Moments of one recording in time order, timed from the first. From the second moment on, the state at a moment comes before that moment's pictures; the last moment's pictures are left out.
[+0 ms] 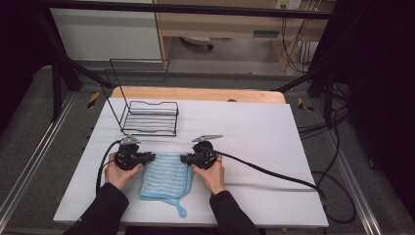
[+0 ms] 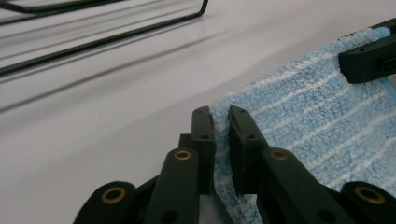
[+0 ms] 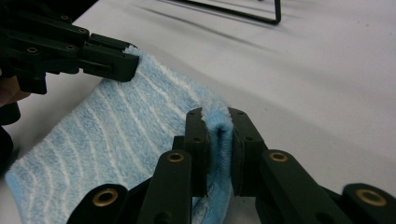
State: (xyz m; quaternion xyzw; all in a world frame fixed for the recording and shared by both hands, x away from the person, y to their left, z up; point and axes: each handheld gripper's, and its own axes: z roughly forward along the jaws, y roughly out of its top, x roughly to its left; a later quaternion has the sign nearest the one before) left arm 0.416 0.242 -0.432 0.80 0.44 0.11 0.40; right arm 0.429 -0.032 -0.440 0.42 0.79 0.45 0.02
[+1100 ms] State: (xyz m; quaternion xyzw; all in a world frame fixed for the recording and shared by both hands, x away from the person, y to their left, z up) left arm 0.379 0.247 -0.373 0.76 0.39 0.17 0.48; right arm 0.404 -0.048 -0.383 0.35 0.76 0.54 0.09
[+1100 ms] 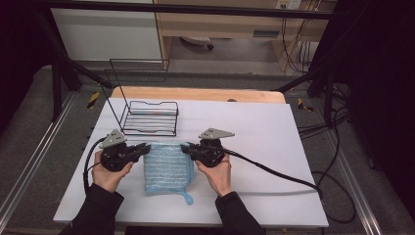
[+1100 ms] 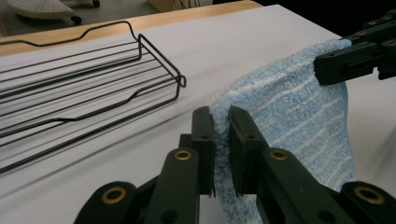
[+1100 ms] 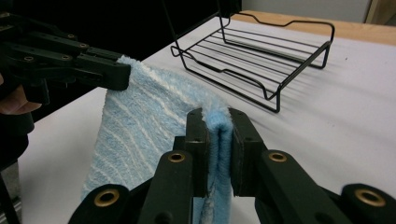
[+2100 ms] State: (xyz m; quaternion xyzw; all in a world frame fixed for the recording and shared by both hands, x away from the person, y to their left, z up) left arm 0.364 0.257 -0.323 0.70 0.37 0.24 0.56; right arm 0.390 -0.039 -0.324 0.29 0.73 0.59 0.18
